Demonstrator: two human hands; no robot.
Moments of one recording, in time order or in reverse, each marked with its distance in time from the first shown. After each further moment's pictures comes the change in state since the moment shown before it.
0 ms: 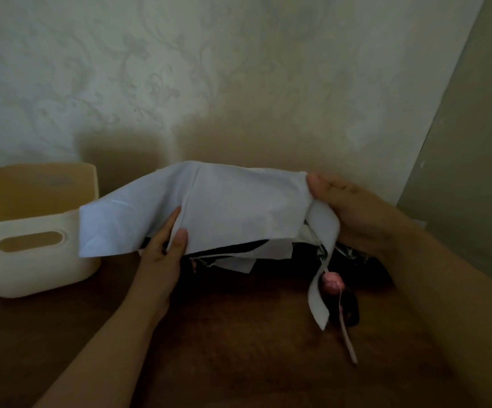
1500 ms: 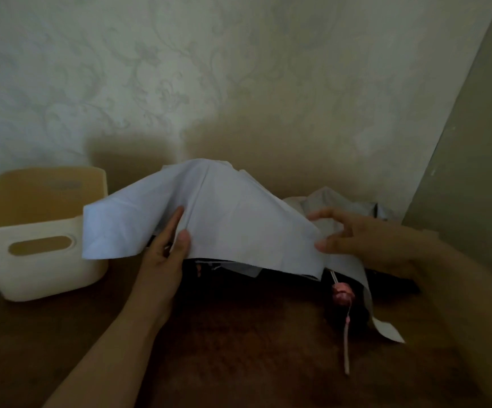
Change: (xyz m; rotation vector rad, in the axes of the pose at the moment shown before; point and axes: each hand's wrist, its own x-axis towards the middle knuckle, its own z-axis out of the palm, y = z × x) left_hand -0.002 0.012 -0.002 0.022 0.019 0.033; right_hand -0.009 0.003 -0.021 -0.481 0.010 0.459
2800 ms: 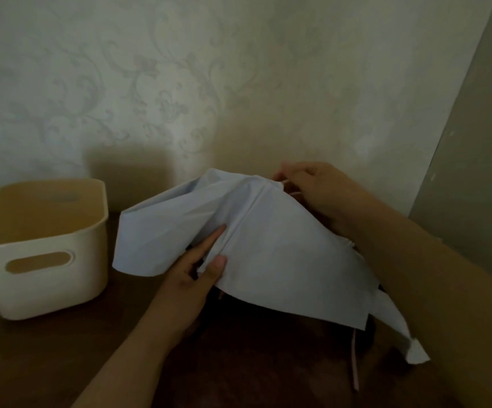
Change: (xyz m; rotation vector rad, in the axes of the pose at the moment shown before) left_hand -0.014 0.012 0.014 0.148 -0.231 0.041; right_hand 0.039 -0.071 0.027 0.116 0.416 -0.357
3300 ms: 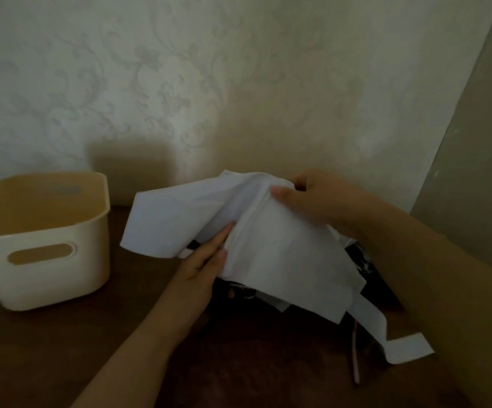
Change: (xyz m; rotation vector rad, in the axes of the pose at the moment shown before) left_hand -0.003 0.005 0.007 -0.043 -0.047 -0.054; right_hand -0.002 0.007 -0.004 -0.520 -0.175 -0.030
